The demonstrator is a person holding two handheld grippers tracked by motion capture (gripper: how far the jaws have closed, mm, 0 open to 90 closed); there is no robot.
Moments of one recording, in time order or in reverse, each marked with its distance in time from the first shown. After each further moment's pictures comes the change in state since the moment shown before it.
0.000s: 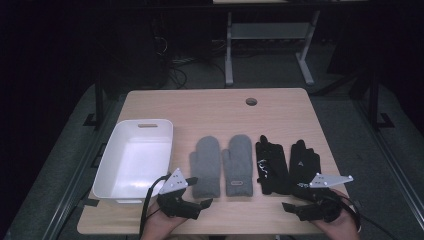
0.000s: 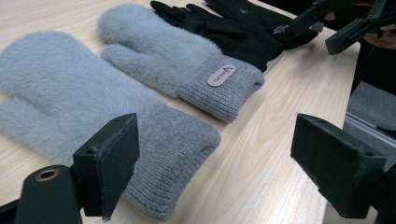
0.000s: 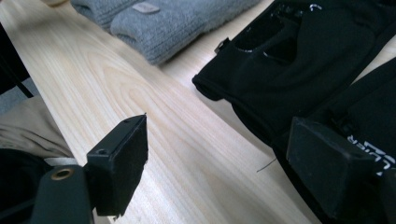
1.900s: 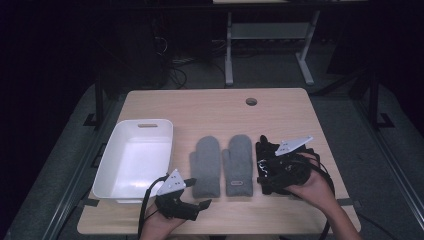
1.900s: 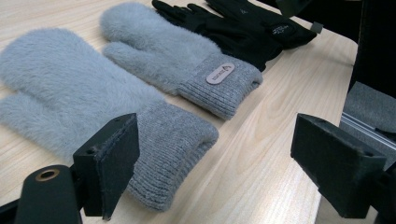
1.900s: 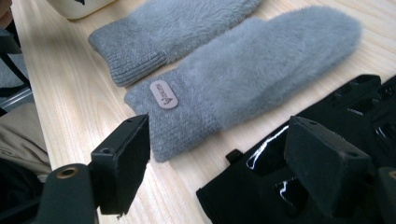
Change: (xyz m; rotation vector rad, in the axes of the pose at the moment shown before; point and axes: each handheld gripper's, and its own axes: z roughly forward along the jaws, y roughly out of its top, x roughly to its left) left arm -0.002 0.000 -0.005 0.001 0.003 -0.005; right arm 0.010 0.109 0.041 0.117 0.069 -0.199
